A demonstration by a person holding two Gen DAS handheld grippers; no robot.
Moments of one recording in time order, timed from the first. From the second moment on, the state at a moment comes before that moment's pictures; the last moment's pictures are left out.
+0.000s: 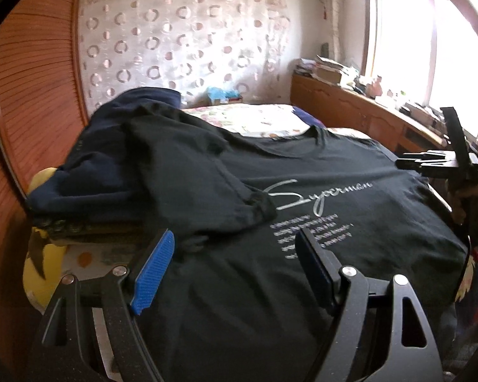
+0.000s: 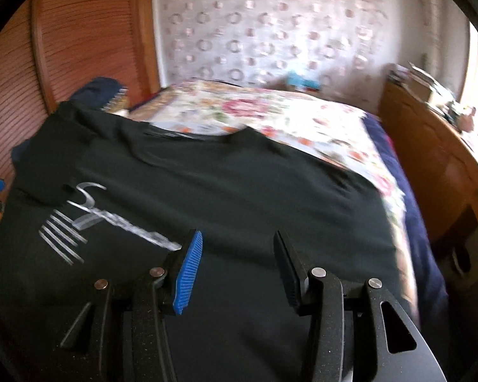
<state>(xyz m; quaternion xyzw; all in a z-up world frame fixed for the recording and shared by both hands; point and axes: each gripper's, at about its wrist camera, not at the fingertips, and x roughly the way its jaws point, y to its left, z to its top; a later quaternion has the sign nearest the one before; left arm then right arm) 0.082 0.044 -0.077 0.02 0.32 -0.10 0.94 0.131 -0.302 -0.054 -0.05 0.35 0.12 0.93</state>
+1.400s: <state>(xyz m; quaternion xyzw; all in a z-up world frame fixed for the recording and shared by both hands) 0.145 -0.020 -0.122 0.08 0.44 -0.15 0.88 0.116 -0.405 -0.051 -0.02 0.39 0.03 0.92</state>
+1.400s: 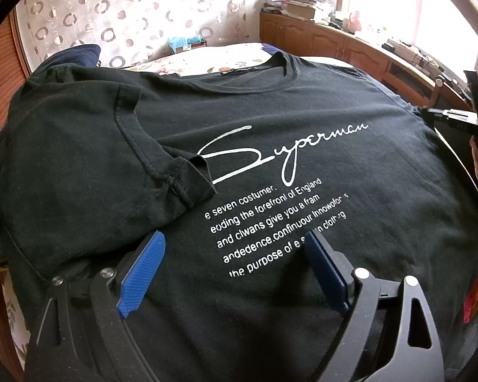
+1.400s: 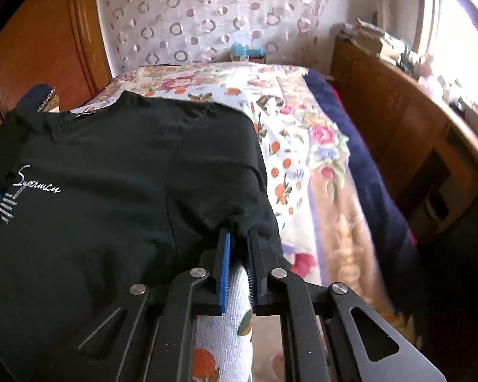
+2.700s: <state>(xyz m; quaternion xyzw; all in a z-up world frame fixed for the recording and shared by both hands) 0.101 -0.004 -0.058 0.02 0.33 -0.14 0.93 0.086 -0.378 -0.037 0.01 0.35 0.08 0.93</state>
